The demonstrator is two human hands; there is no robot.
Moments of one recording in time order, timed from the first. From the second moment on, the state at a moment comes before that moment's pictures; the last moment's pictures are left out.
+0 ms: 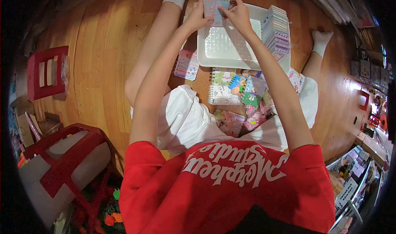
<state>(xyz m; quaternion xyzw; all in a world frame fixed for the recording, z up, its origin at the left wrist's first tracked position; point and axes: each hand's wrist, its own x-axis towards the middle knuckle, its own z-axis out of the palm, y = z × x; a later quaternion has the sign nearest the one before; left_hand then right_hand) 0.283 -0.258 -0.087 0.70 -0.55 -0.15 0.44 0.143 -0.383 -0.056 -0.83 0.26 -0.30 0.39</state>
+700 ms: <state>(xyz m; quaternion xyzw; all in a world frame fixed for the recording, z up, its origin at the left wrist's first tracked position) 0.280 -0.262 -0.094 0.74 -0.54 -0.09 0.39 0.134 -0.363 -0.067 -0.80 0.25 -0.37 0.40</state>
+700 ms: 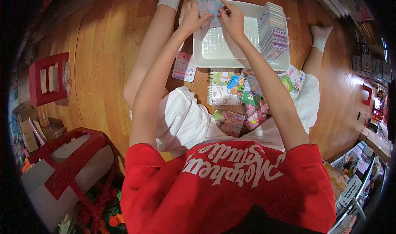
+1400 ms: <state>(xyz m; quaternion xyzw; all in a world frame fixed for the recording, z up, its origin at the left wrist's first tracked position) 0.293 -0.264 -0.101 0.69 -0.57 -0.11 0.43 0.118 -0.358 -0.086 -0.79 0.29 -0.22 0.50</state>
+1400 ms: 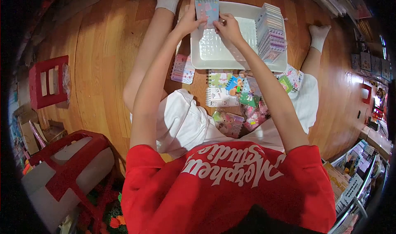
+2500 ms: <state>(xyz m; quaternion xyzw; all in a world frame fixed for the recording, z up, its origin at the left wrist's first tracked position) 0.291 -0.259 -0.101 0.69 -0.57 -0.11 0.43 -0.056 -0.166 -0.046 -0.97 0.10 -0.07 0.21</state>
